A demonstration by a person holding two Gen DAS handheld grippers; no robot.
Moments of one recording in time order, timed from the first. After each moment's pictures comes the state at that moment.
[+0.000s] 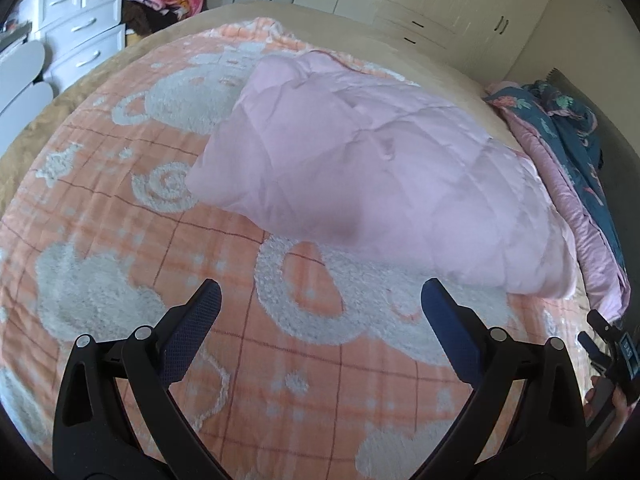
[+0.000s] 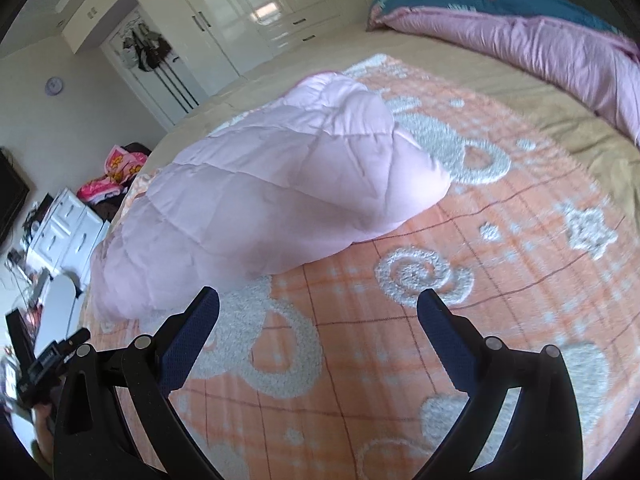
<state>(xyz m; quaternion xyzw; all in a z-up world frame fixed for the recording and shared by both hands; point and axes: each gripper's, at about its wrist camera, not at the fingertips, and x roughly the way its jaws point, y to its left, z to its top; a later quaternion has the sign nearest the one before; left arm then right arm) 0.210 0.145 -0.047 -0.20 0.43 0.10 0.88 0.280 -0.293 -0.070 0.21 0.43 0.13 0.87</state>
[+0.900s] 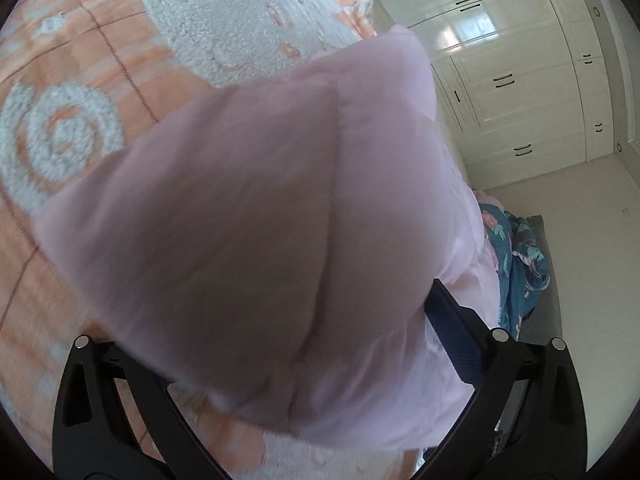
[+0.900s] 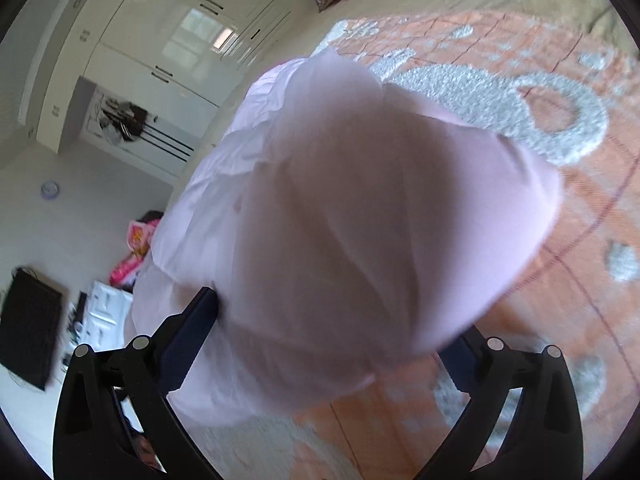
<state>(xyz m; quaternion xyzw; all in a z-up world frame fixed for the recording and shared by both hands) 0.289 0.223 -0.117 -0.50 0.35 0.07 0.78 0.387 -0.294 -0.132 0.39 0.42 0.13 0.81</state>
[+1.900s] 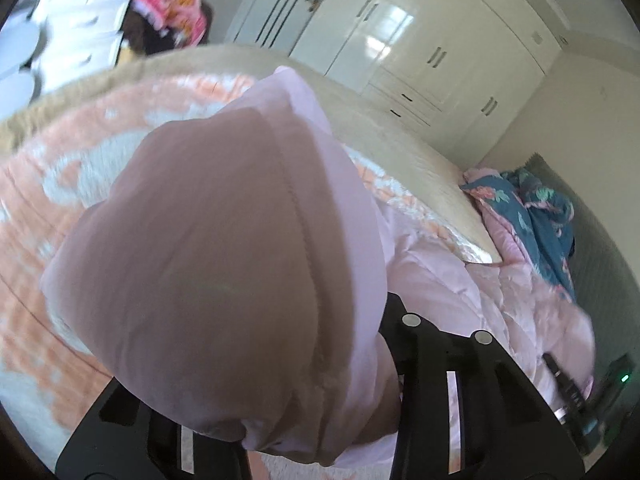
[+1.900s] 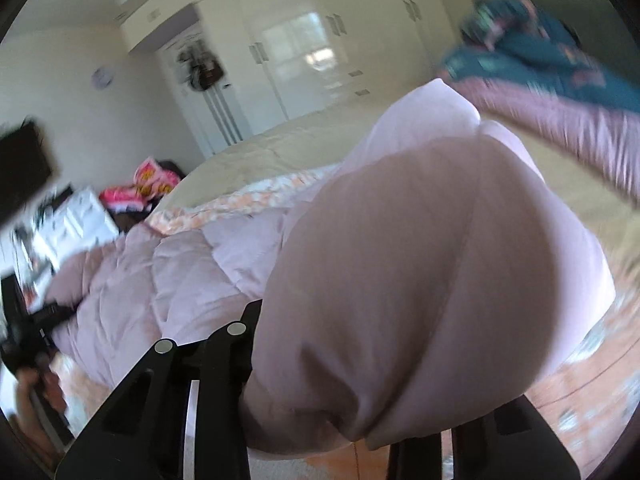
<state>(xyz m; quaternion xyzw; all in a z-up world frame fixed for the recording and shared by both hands) 0.295 0.178 -0.012 -0.28 0.29 0.08 0.91 0.366 -0.219 -0.020 0.09 0.29 0.20 0.93</state>
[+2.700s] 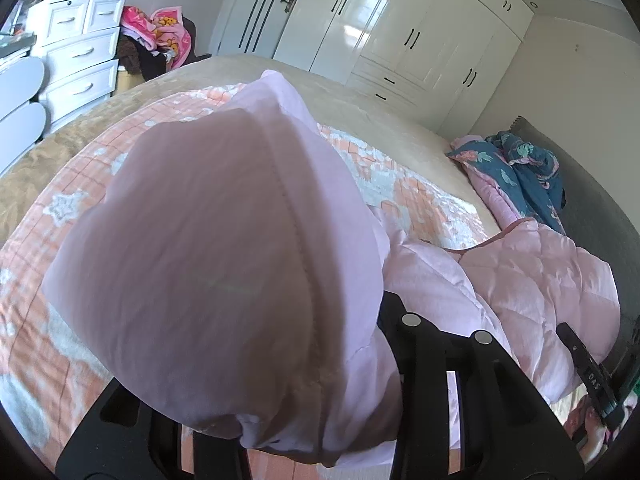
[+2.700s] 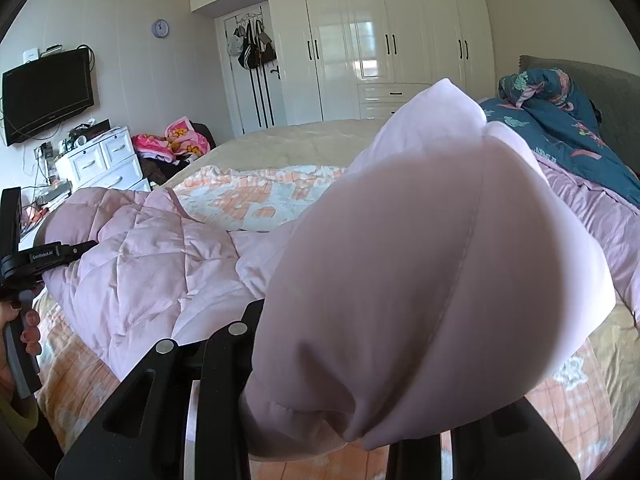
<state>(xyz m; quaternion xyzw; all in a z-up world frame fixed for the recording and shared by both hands) 0.158 0.148 0.011 -0.22 0.31 0.07 0.92 0.215 -0.240 0.004 0.01 0.28 0.23 0.93</state>
